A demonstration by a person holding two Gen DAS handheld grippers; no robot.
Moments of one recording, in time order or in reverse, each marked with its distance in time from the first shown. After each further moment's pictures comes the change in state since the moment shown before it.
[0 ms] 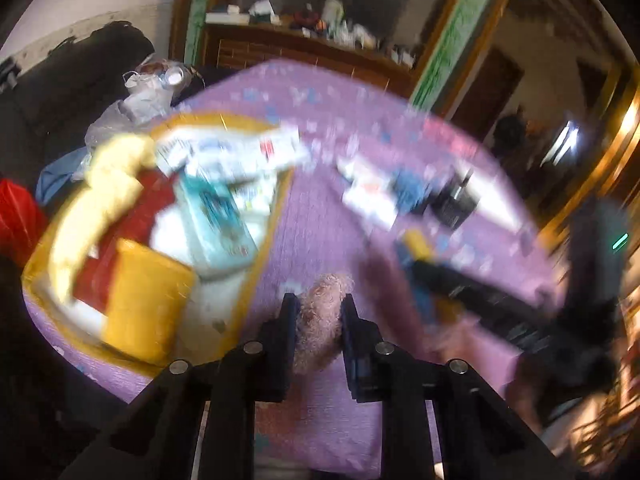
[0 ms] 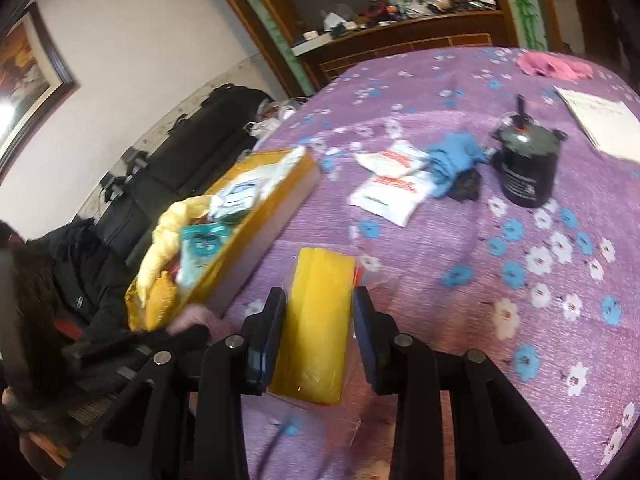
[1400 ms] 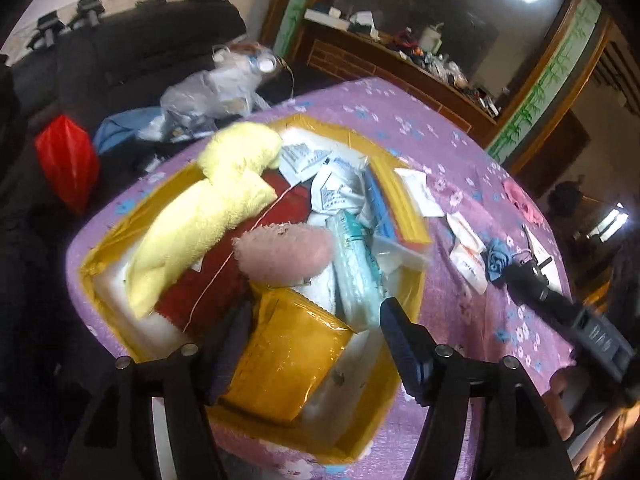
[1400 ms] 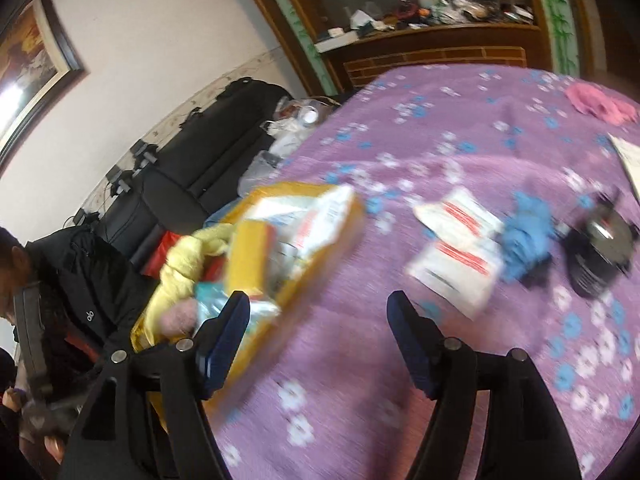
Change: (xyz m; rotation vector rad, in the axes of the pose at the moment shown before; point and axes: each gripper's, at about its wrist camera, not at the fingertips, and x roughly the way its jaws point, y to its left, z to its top) left arm 0.023 0.075 0.016 -0.244 -0.039 0.174; right arm 0.041 0.009 0.052 -0.033 0.037 -0.014
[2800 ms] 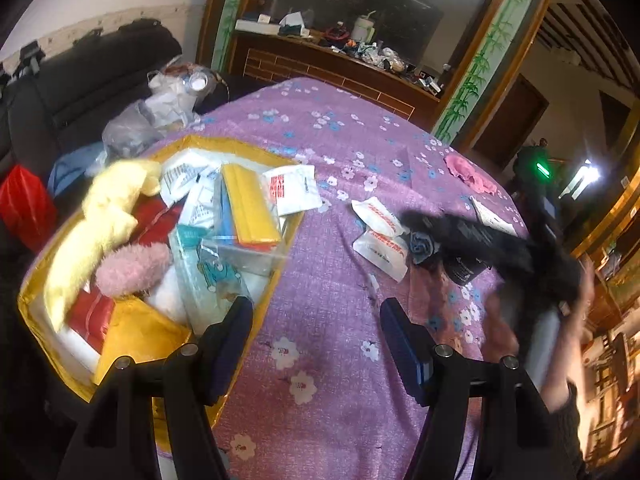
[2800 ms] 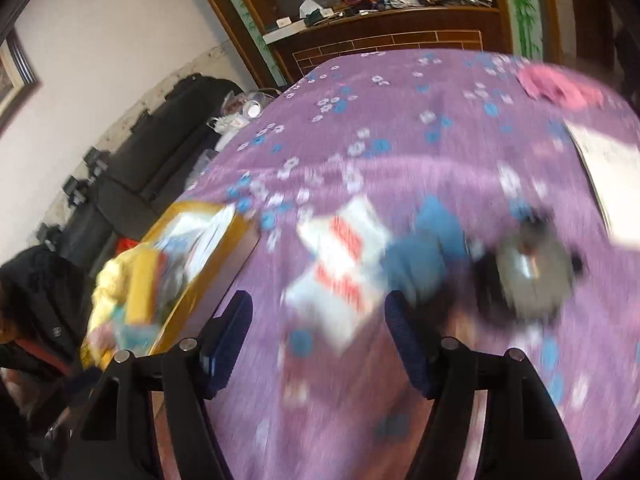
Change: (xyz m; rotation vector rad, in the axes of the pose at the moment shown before) left arm -0.001 -0.090 -0.006 0.150 0.017 -0.122; right arm 0.030 -0.065 0.061 0.026 0.070 -0.134
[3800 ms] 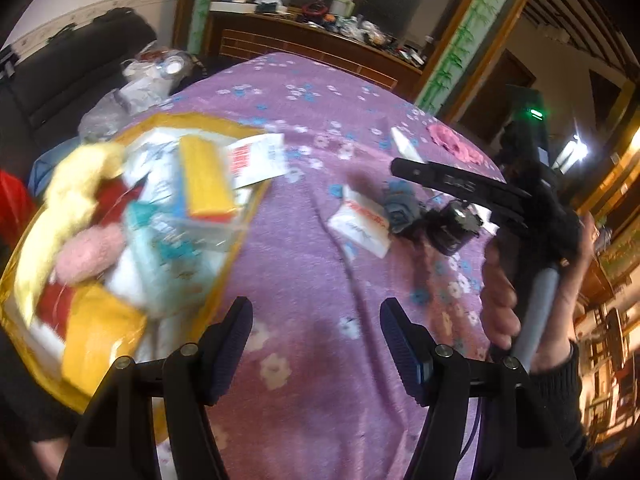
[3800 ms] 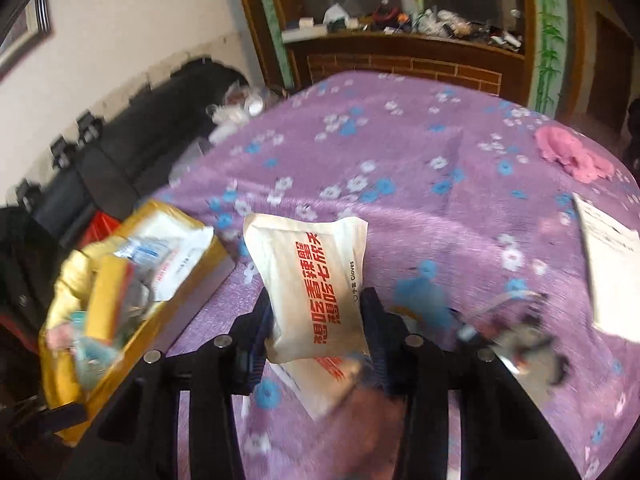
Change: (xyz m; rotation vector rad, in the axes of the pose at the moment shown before) left arm 0.018 -0.025 -0.004 0.076 0.091 -0.044; right arm -0.013 -0.002 0.011 -0.134 -0.093 -0.055
